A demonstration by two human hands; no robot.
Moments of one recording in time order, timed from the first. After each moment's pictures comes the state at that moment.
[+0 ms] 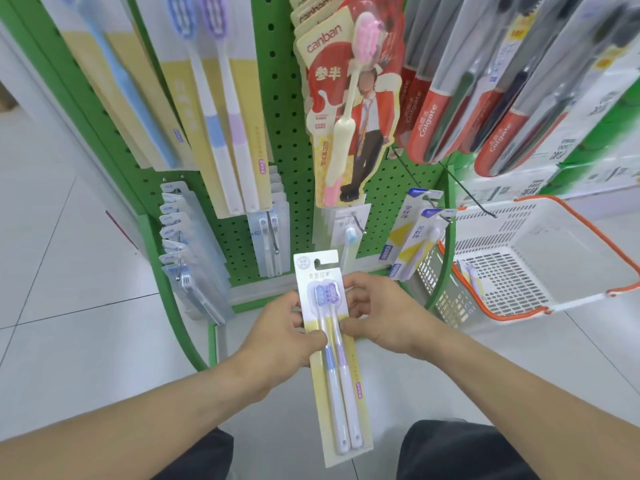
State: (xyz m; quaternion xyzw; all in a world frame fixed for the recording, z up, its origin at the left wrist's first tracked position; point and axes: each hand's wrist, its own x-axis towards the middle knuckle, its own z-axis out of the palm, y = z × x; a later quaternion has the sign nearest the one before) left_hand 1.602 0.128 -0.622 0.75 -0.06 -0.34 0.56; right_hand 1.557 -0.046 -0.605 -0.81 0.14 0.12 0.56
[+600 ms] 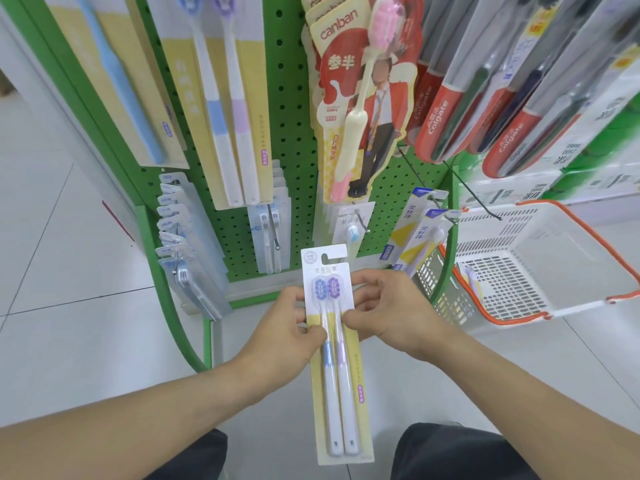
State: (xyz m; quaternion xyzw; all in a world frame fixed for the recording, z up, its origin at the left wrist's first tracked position) left_hand 1.600 0.125 -0.624 0.78 -0.09 -0.31 0.54; right_hand 1.557 -0.048 -0.606 -0.77 0.18 0.08 0.61
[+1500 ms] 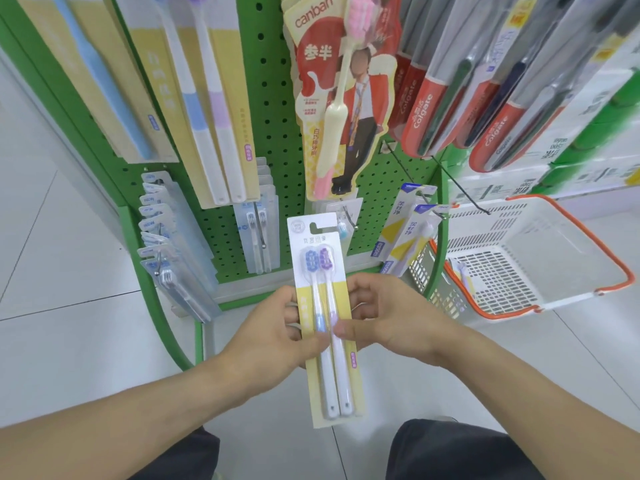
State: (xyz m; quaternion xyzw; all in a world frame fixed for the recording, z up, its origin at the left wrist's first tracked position) left_hand 1.602 0.130 -0.622 0.73 -0.12 -0.35 0.57; right_hand 1.542 -0.059 -0.593 -0.77 0.15 0.15 0.61
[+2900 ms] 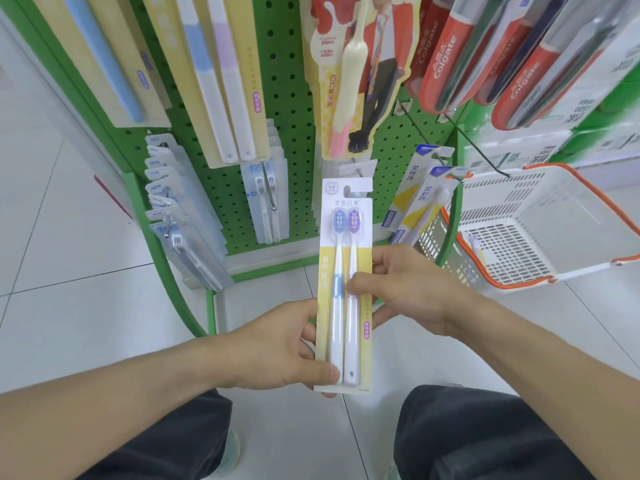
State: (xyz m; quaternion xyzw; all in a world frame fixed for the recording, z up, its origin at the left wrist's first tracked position) left_hand 1.594 0.156 -0.627 0.68 -0.25 -0.53 0.43; right_hand 1.538 -0.045 -0.590 -0.74 0.18 0.16 0.62
